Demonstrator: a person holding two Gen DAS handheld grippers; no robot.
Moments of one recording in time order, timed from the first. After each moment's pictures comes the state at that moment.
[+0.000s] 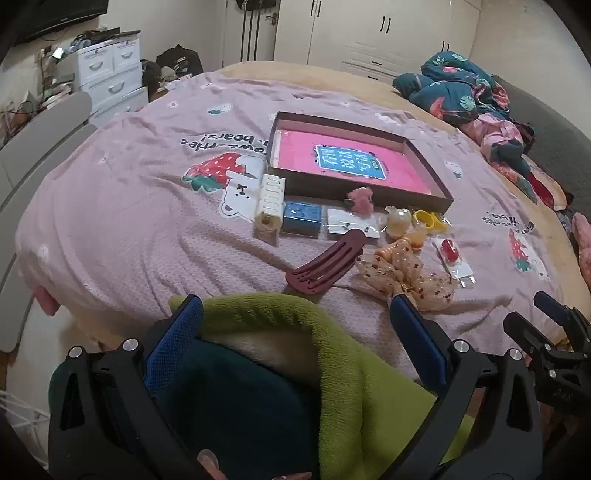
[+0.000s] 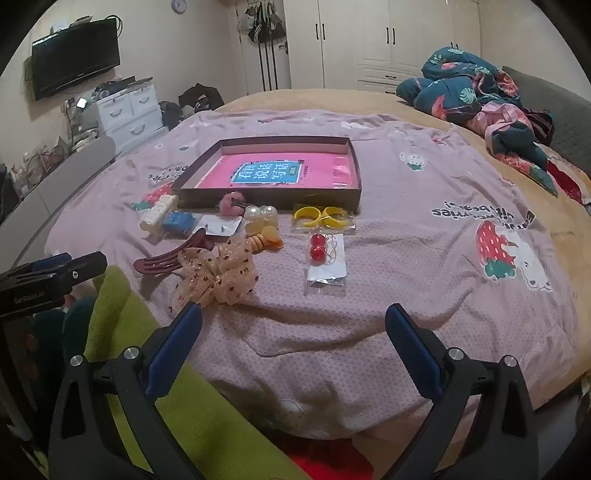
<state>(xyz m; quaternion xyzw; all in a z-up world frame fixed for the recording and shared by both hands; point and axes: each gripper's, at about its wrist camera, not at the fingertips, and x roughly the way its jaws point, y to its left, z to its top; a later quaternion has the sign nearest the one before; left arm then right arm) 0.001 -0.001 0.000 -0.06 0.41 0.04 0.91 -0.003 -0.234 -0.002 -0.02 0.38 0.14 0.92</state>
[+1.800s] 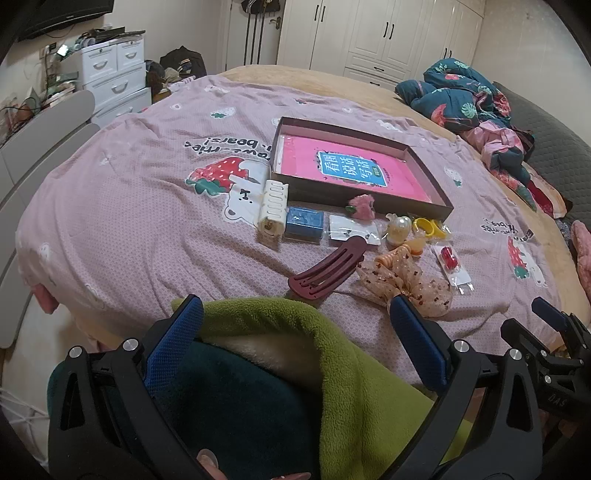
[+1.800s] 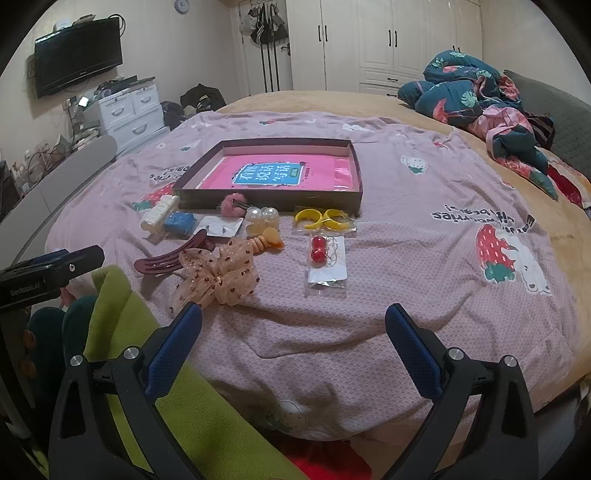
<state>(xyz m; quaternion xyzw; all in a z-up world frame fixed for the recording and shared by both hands) -0.001 0.005 0.006 -0.08 0.40 0.03 0.91 -0.004 -0.231 -0.001 -0.03 0.38 0.13 0.92</state>
